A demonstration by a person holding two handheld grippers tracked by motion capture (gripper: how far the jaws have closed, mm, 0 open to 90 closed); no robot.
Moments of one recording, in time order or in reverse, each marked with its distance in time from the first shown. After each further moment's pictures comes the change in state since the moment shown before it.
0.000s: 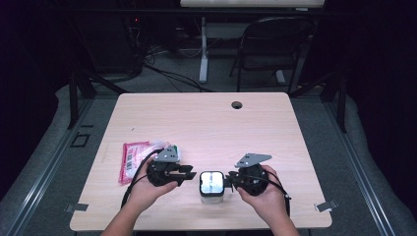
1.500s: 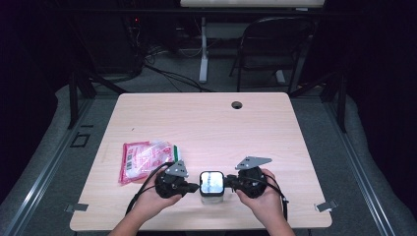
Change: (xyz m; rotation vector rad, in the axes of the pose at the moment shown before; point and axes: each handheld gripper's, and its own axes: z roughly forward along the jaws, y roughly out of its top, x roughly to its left) left arm -0.013 -0.021 0.028 0.121 -0.066 0.046; right arm -0.002 -0.012 0.012 -0.017 0.032 0.074
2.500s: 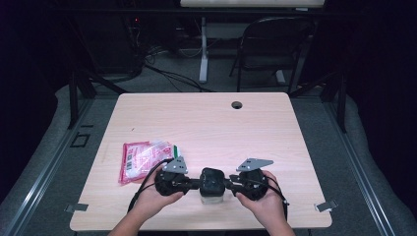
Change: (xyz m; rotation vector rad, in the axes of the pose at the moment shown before) left arm -0.005 0.014 -0.009 -0.086 -0.024 0.004; right arm 0.004 -0.003 -0.006 0.006 0.008 -0.004
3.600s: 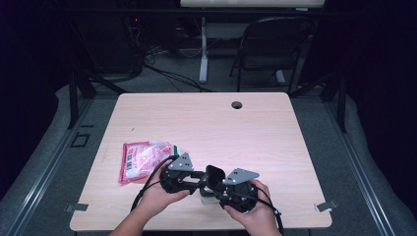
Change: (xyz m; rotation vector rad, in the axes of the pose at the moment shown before) left arm -0.003 0.014 0.004 -0.019 0.057 0.034; right arm 0.040 -0.001 0.004 0.002 -0.072 -0.097
